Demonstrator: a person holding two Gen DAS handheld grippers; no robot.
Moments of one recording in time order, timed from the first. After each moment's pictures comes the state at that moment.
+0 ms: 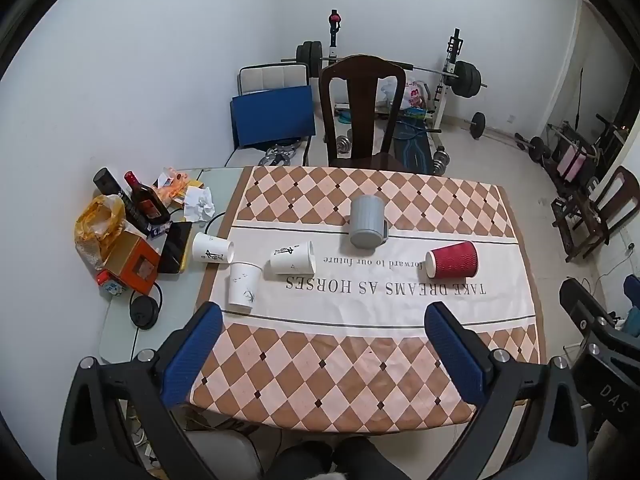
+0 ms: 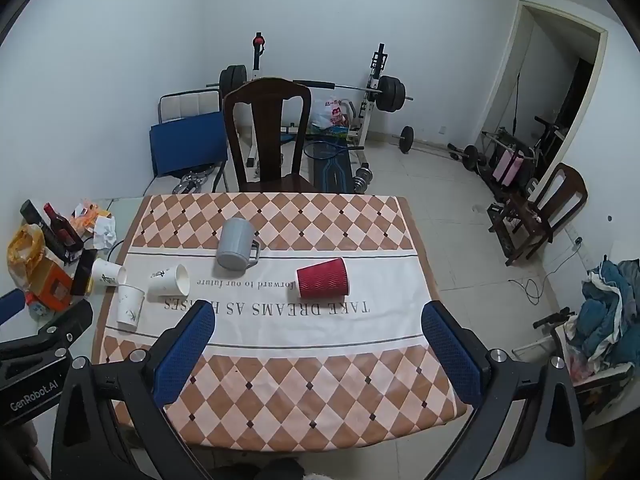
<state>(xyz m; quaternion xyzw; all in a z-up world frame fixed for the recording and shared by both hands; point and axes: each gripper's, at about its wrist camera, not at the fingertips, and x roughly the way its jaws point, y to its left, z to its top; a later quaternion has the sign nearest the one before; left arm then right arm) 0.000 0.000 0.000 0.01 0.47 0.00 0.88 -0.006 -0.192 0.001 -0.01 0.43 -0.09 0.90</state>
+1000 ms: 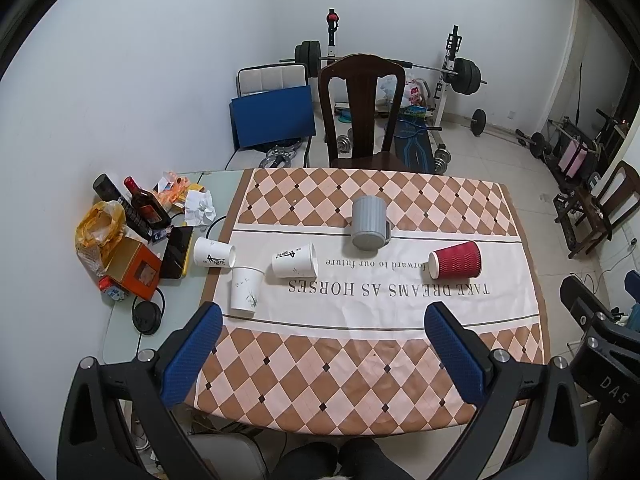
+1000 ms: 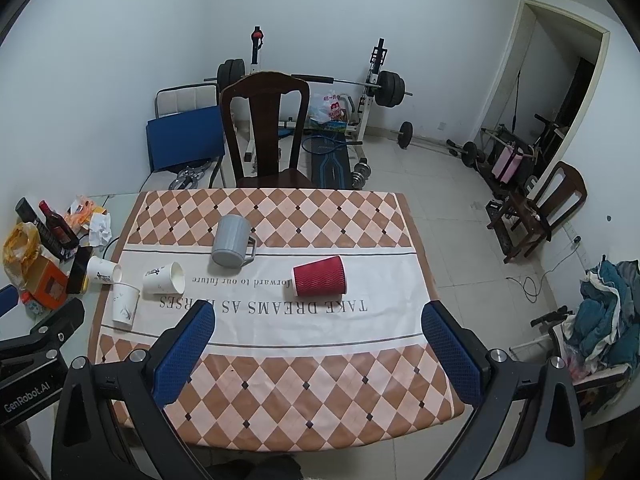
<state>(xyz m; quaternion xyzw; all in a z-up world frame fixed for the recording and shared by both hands) 0.000 -0.001 0.000 0.01 0.47 0.00 0.88 0.008 -0.194 -0.013 -0.02 0.44 -0.10 0.89</state>
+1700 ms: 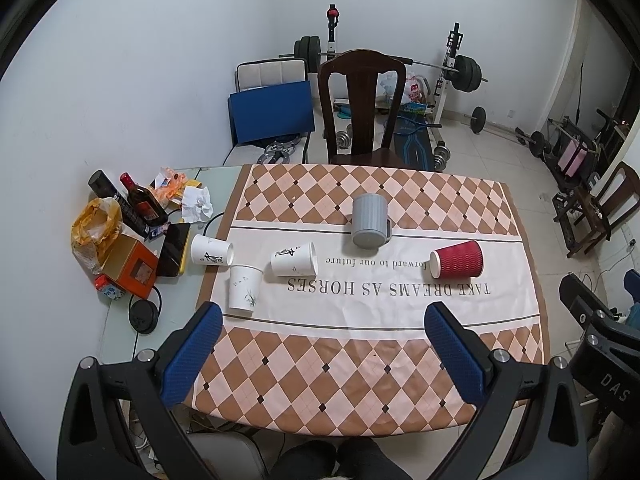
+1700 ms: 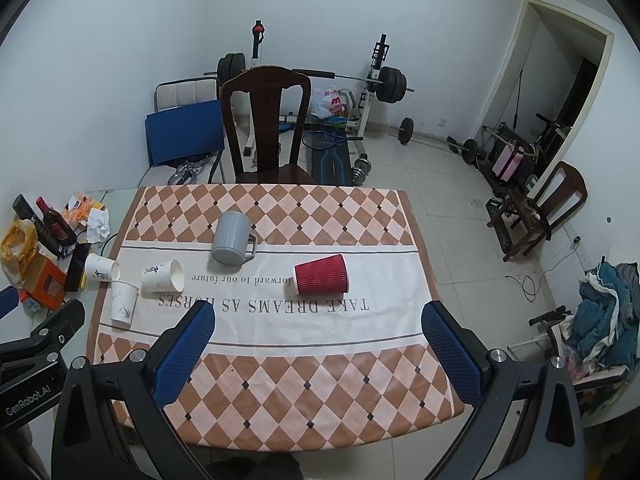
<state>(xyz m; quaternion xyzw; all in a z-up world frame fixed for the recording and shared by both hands) 0.006 -0.001 0.001 0.01 0.47 0.00 0.88 0.011 -0.193 -0.016 -0.02 0.44 -0.10 0.89</state>
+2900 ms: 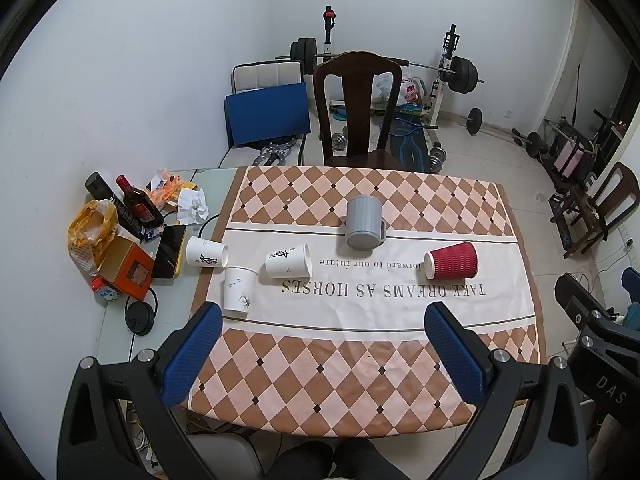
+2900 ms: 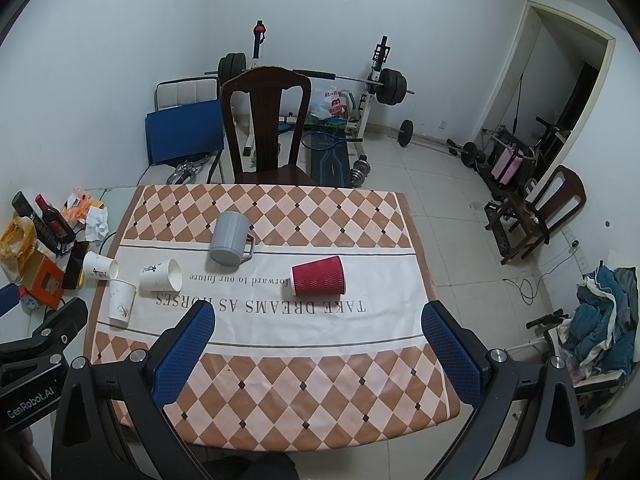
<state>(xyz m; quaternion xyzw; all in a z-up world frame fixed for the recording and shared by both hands) 0.011 0.001 -0.001 0.01 0.48 0.00 0.88 0.015 -0.192 -0.016 -0.03 0.44 -0.10 0.89</state>
